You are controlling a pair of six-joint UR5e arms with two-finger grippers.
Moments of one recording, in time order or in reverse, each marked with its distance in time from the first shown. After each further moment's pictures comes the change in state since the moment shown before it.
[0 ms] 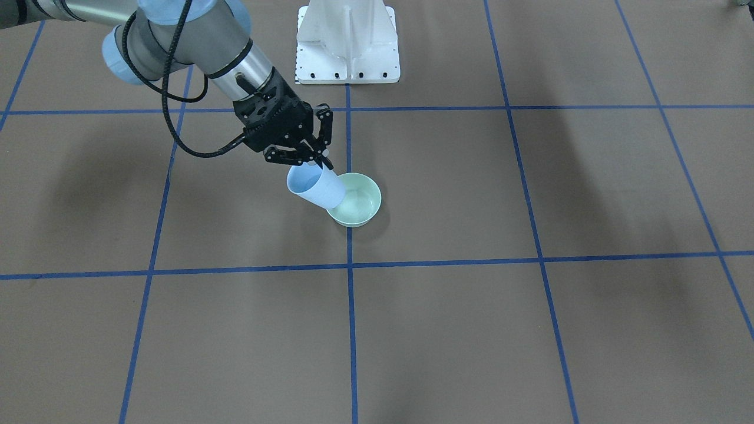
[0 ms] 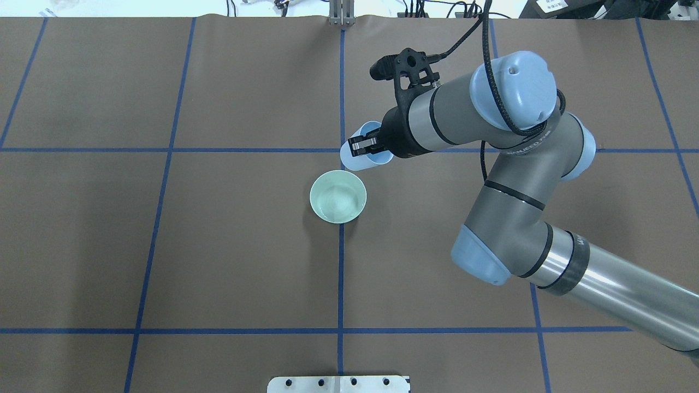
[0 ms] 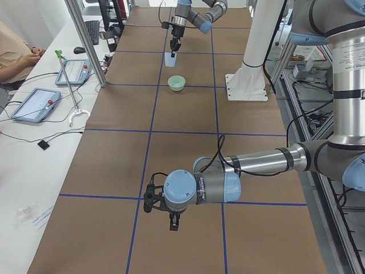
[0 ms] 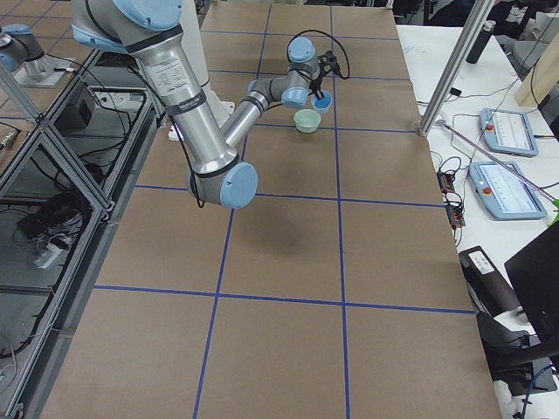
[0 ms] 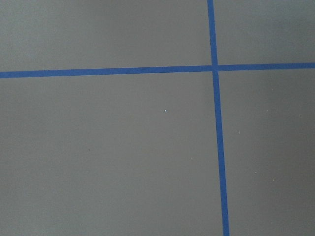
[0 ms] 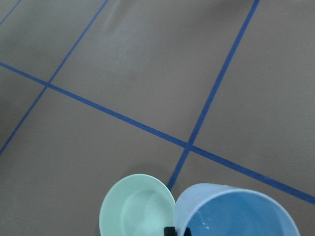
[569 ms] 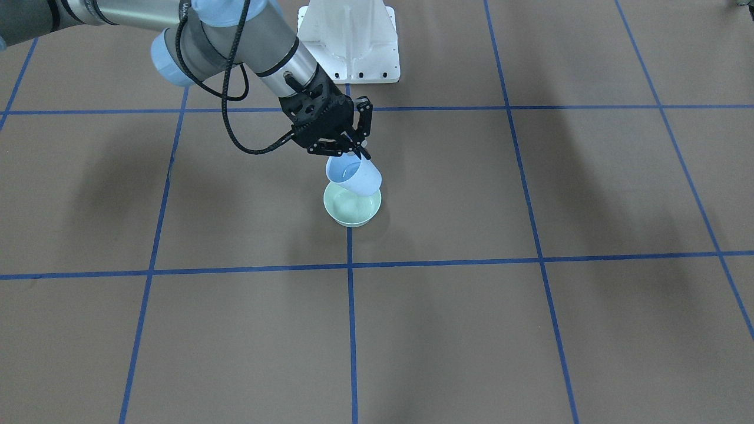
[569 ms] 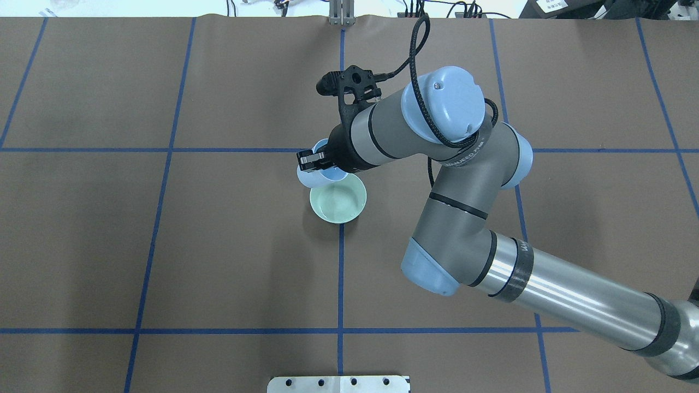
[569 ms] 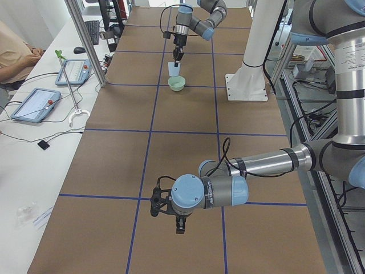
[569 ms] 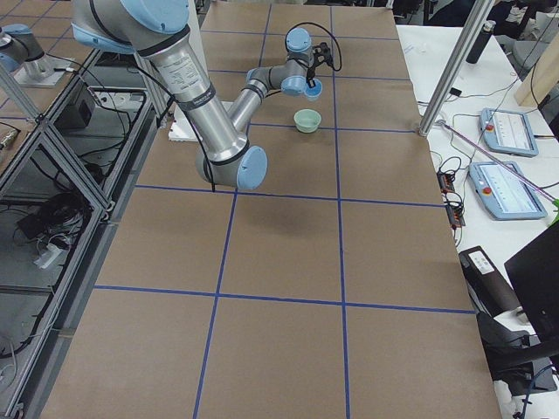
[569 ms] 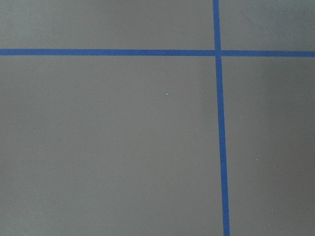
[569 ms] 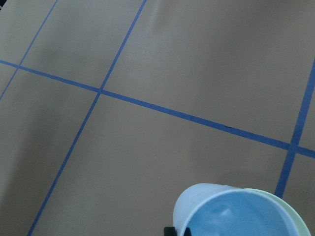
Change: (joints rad) left arm -0.011 0.038 -0.004 -0.024 0.000 0.000; right arm -0.063 0.112 -0.106 0.027 -0.006 0.075
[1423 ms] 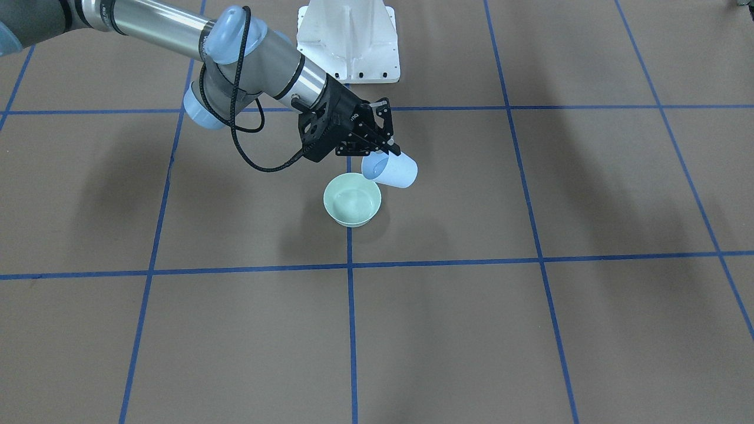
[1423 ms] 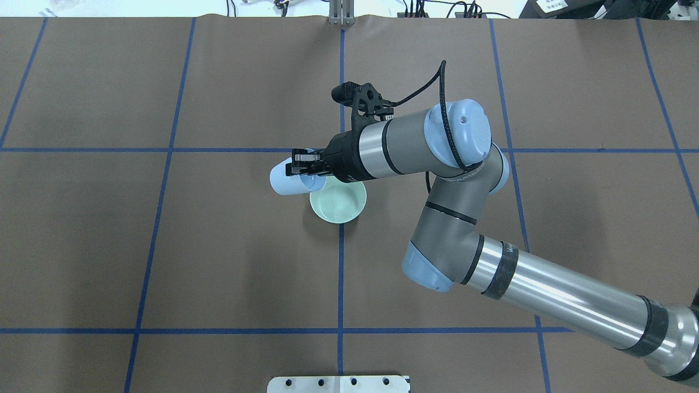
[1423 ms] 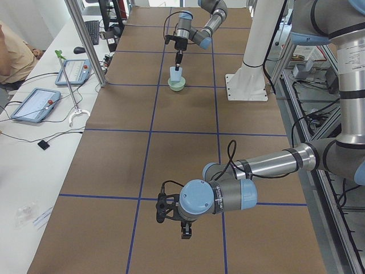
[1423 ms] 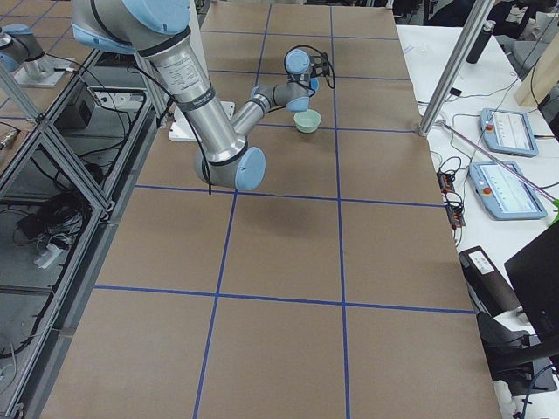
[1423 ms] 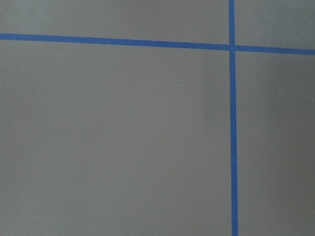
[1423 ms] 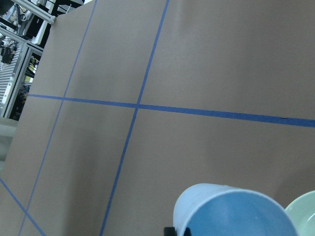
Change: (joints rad) left arm -0.042 0.023 -0.007 -0.002 0.002 0.003; right arm -0.013 -0.033 -0.144 0.490 0.014 0.363
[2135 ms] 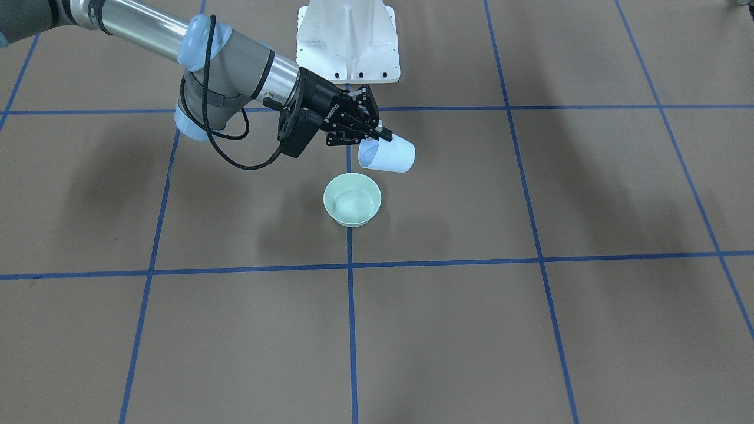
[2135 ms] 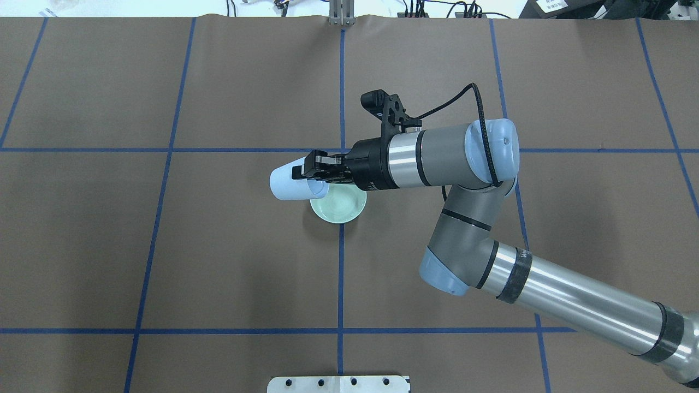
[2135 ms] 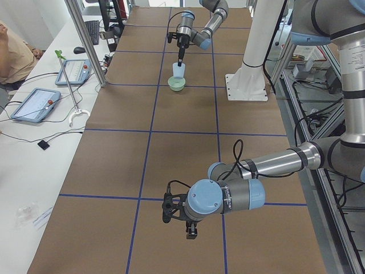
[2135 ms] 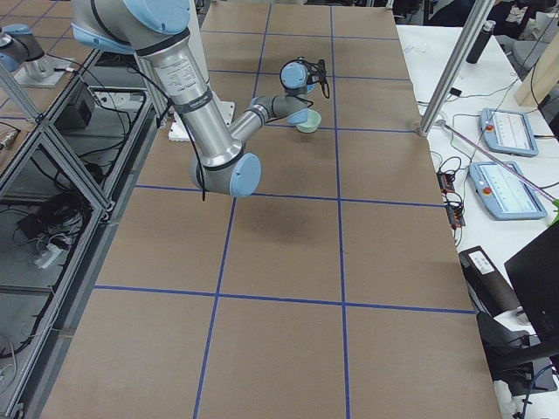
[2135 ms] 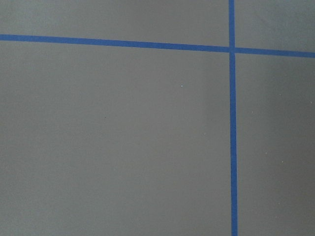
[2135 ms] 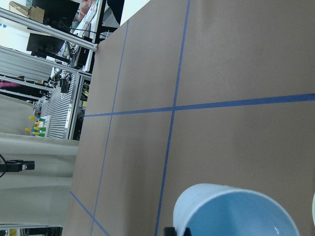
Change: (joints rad) left arm -0.011 0.043 -0.032 -0.020 0.001 0.000; right arm -0.001 -0.052 -0.010 0.228 -0.002 0.148
